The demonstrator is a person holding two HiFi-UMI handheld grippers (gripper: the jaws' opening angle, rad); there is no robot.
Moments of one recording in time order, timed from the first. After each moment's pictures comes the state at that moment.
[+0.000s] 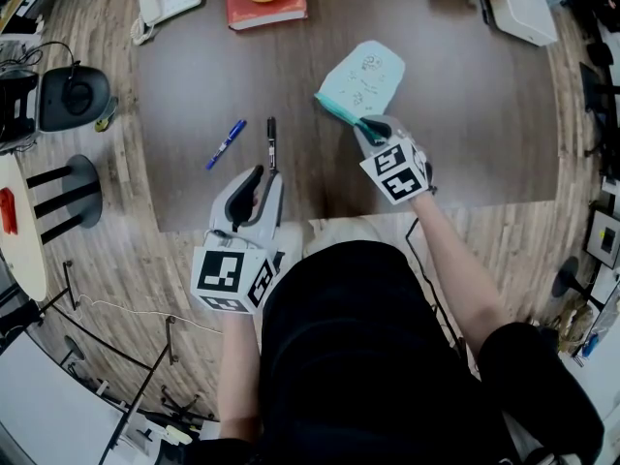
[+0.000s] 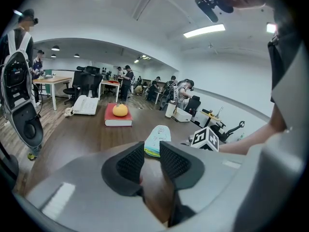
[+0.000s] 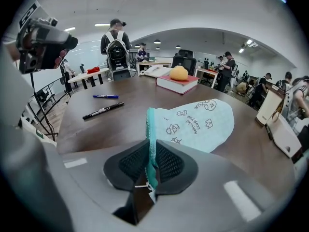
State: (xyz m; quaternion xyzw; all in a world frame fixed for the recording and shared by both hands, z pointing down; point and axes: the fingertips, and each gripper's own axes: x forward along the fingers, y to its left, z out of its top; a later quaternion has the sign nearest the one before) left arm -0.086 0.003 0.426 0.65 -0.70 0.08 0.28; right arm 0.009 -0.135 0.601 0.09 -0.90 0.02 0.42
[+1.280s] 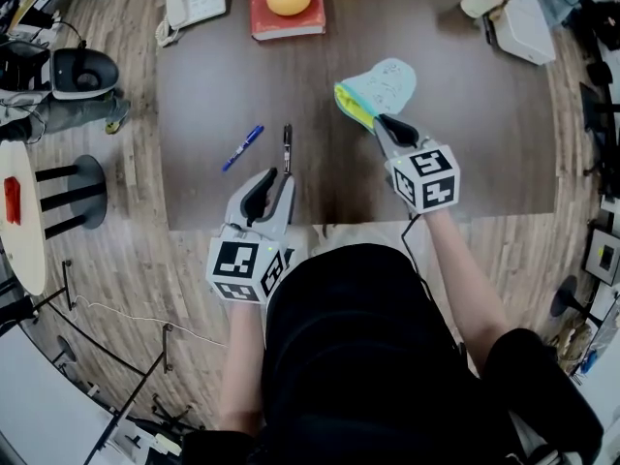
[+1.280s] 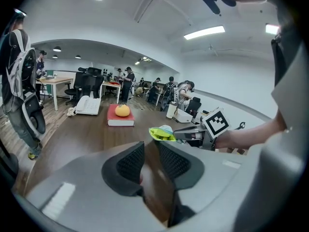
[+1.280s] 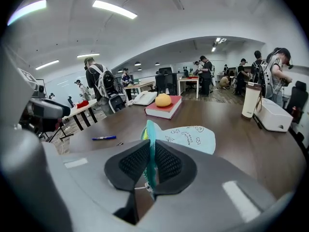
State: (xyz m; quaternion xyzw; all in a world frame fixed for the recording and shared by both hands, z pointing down) left arm -0.089 0.020 0.428 0.65 -0.71 0.07 0.27; right arm 0.004 -0.152 0.499 0.16 -0.93 0.12 0.30
